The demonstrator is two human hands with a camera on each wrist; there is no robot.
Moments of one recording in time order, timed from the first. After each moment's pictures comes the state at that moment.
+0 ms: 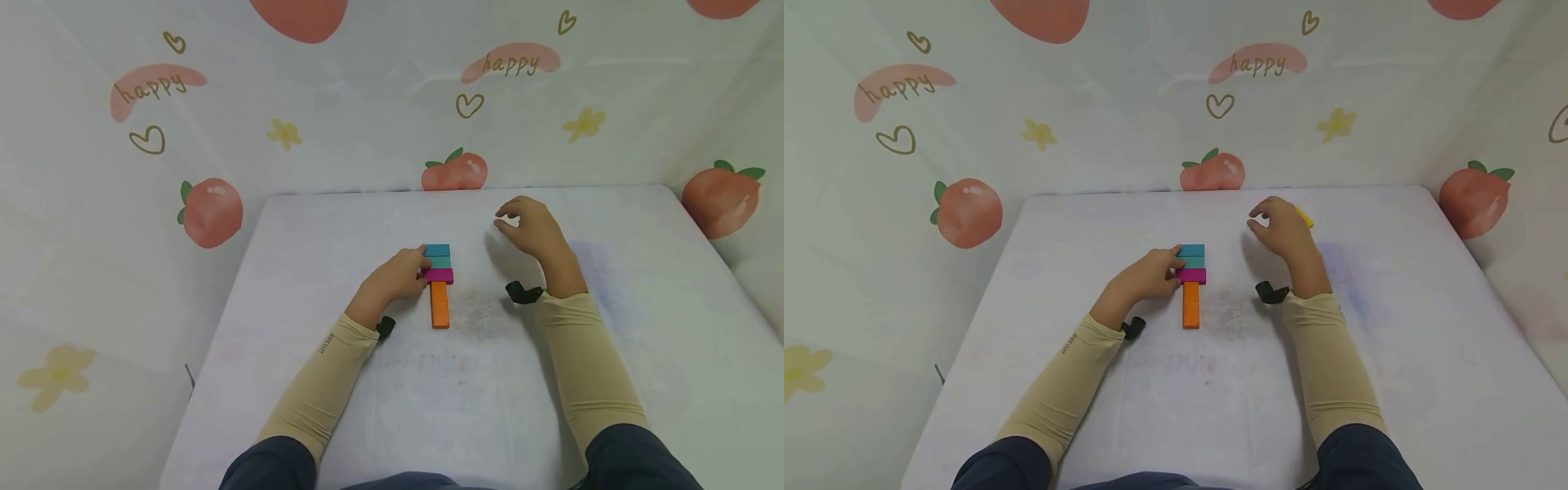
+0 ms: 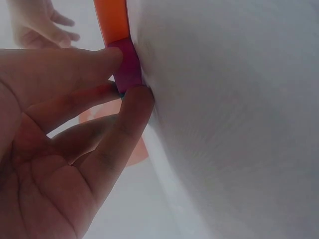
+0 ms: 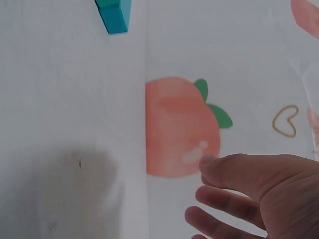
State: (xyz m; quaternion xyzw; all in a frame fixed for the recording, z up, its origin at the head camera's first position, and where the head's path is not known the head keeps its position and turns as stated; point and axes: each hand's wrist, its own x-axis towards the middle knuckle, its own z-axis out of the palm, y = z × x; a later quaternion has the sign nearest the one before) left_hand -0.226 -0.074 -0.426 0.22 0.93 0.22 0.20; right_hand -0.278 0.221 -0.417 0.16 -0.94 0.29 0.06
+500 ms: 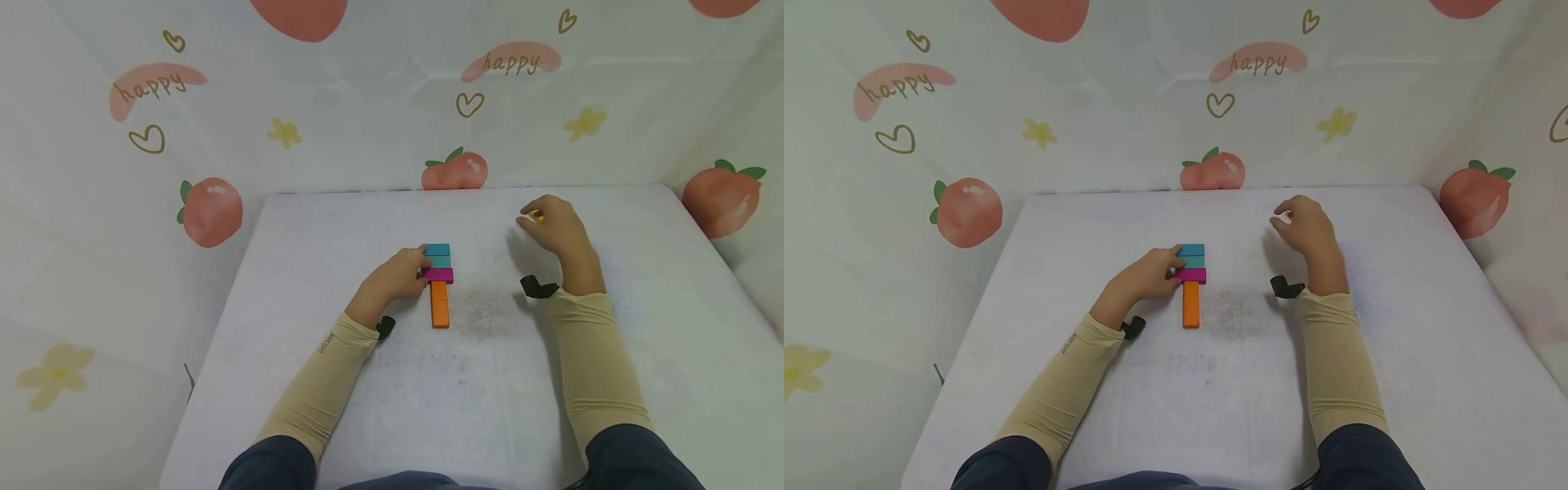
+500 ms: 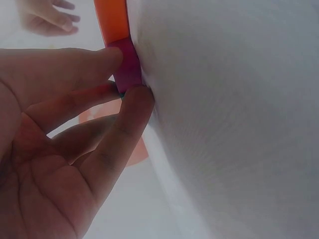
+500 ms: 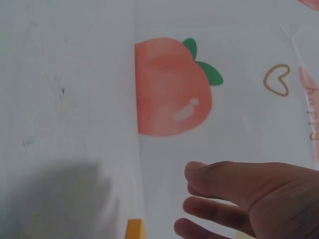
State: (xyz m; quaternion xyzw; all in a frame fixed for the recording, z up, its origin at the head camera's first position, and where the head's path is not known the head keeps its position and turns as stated) left_hand -0.224 -0.072 -0.423 0.22 0.93 0.20 0.19; right_hand -0.275 0.254 -0.409 0.07 -0.96 0.28 0.02
